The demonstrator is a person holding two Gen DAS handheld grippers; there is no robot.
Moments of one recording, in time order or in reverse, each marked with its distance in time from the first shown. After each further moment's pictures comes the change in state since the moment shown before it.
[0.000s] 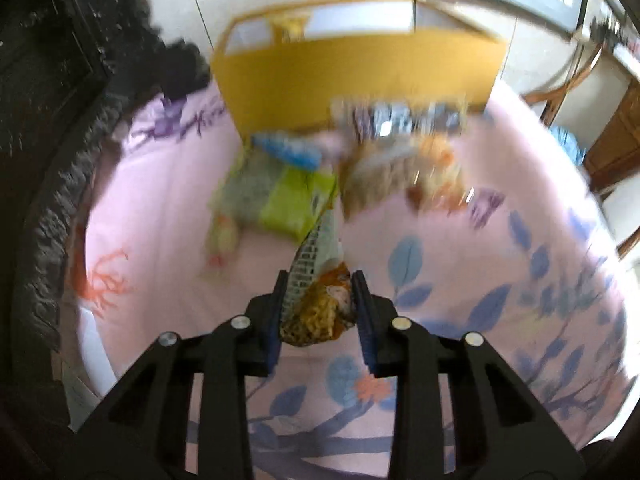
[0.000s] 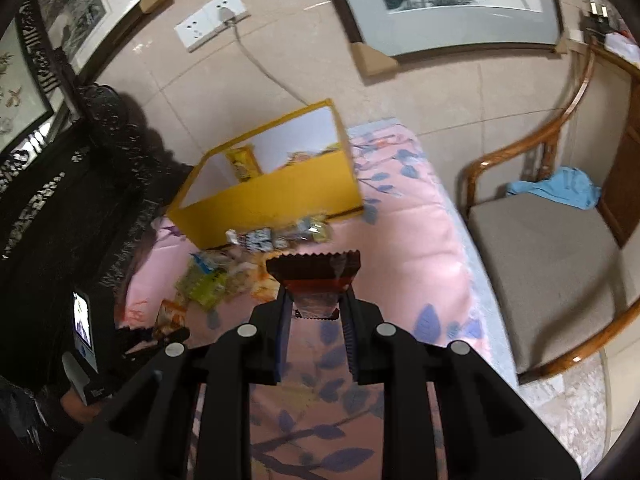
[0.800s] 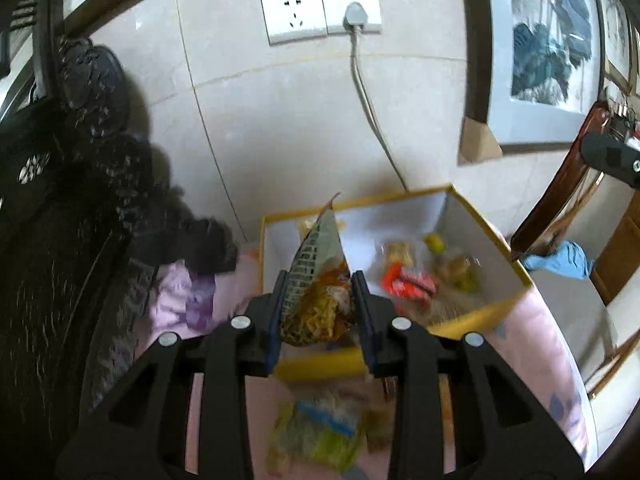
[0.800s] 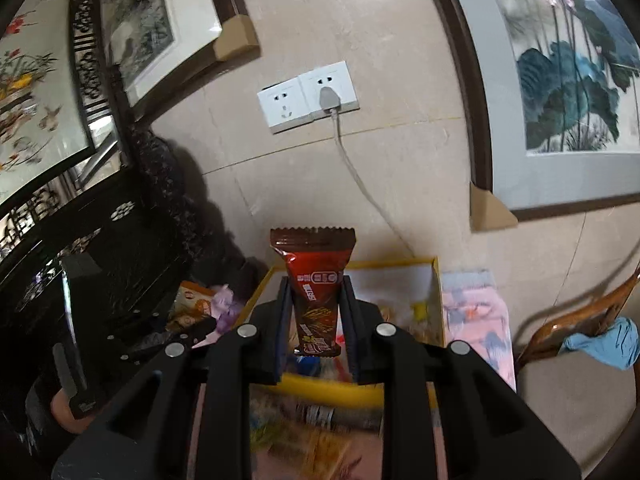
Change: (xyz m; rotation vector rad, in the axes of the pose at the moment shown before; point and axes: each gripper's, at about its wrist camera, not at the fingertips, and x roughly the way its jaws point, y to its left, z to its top) left arm -0.041 0.031 0.199 -0.018 -0.336 0.049; right arm 0.061 0.095 0.194 -0.239 -0.200 0.164
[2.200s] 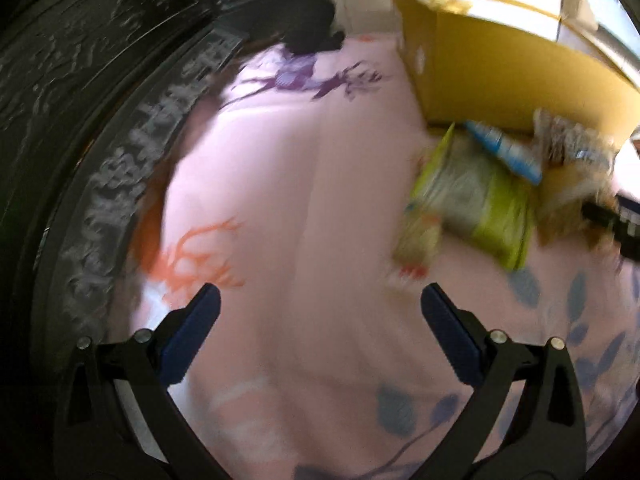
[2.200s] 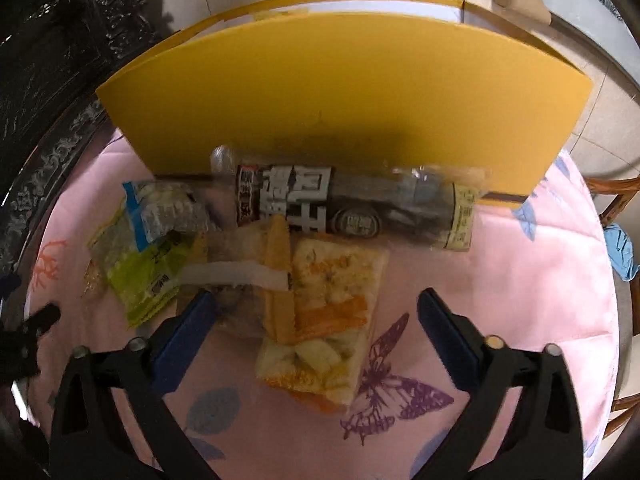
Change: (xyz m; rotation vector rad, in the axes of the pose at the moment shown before) left arm 0.030 0.087 -0.227 -0.126 0.399 0.210; right arm 0.134 0.018 -0.239 -0.020 0.483 -0.184
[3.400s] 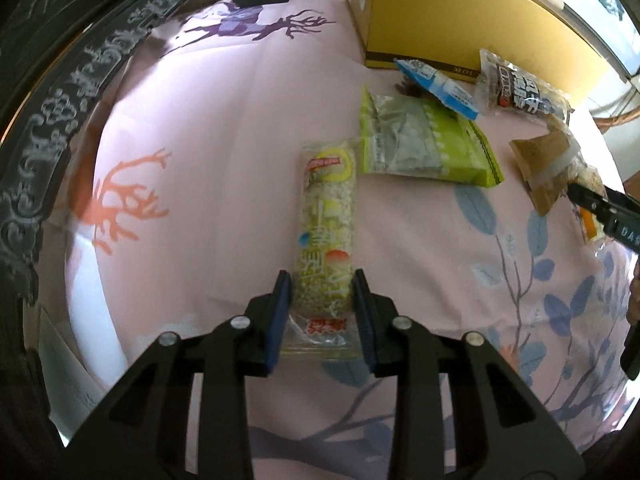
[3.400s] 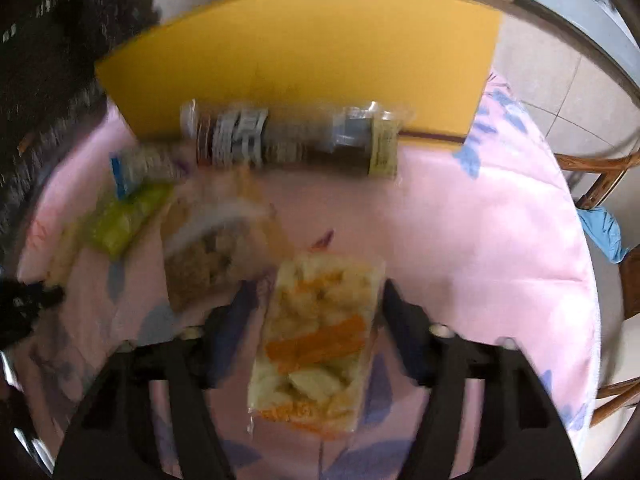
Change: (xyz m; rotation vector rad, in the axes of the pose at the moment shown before) left arm 0.001 -0.013 -0.048 0.009 0.138 -0.209; right arm -0.017 -0.025 -0.039 -0.021 0.015 -0.079
